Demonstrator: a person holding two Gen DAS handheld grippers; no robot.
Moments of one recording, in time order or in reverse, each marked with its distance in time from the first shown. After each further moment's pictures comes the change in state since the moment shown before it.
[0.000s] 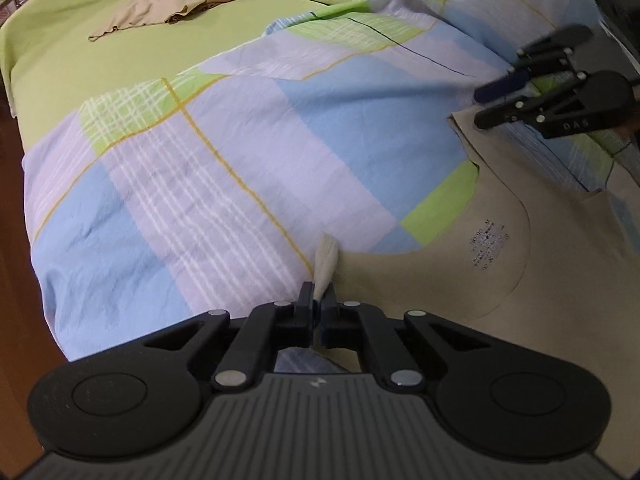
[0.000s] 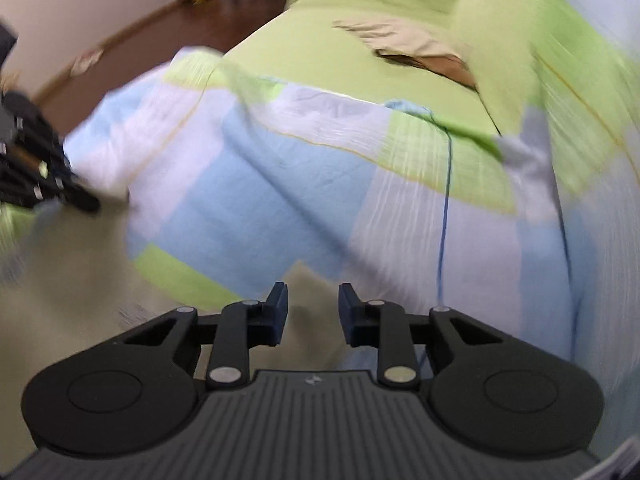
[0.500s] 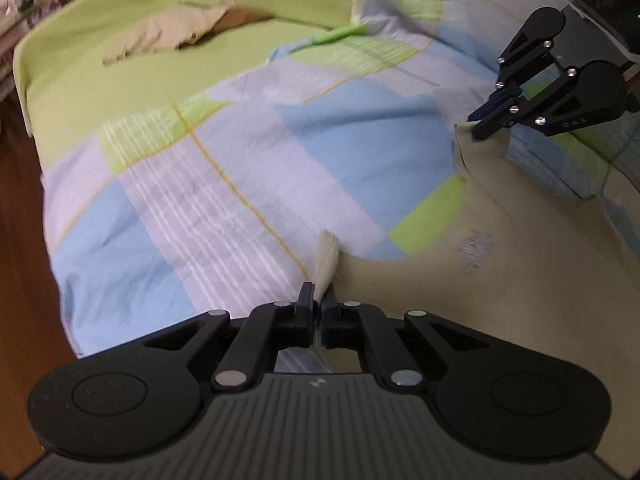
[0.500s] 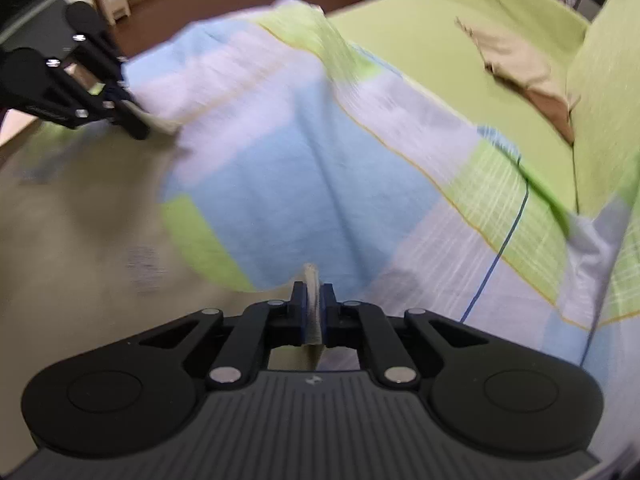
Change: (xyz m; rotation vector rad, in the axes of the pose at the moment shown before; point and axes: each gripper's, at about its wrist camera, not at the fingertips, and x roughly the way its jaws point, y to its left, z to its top) left arm -0.042 -0.026 -0.014 0.044 -0.091 0.037; right arm -0.018 0.013 0.011 -0.282 0.054 0.157
